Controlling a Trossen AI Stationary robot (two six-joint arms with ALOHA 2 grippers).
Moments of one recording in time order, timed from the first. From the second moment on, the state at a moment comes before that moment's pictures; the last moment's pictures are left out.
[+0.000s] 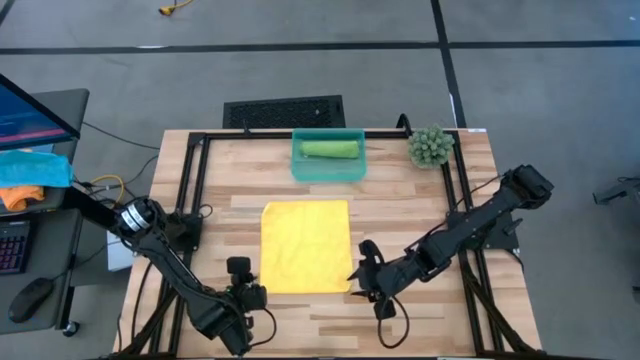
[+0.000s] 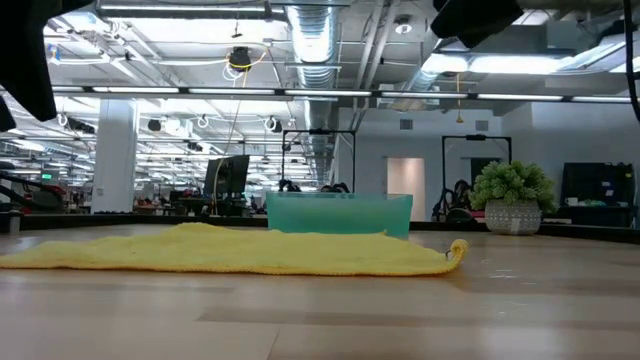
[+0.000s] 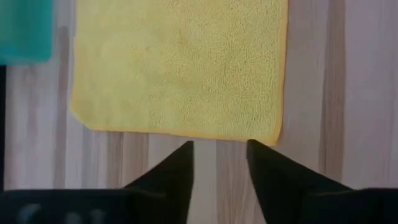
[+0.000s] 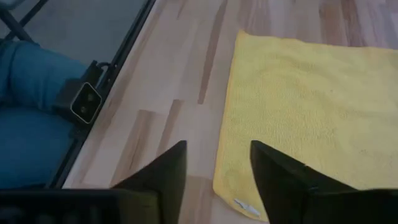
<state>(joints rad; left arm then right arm) -0.86 1.83 1.33 -1.20 -0.56 -0.90 0.58 1.54 1.04 -0.25 0.22 0.20</state>
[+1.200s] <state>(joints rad) -0.80 1.83 0.96 -0.56 -0.54 -0.72 0.54 1.87 1.04 -0.27 0.25 0.24</state>
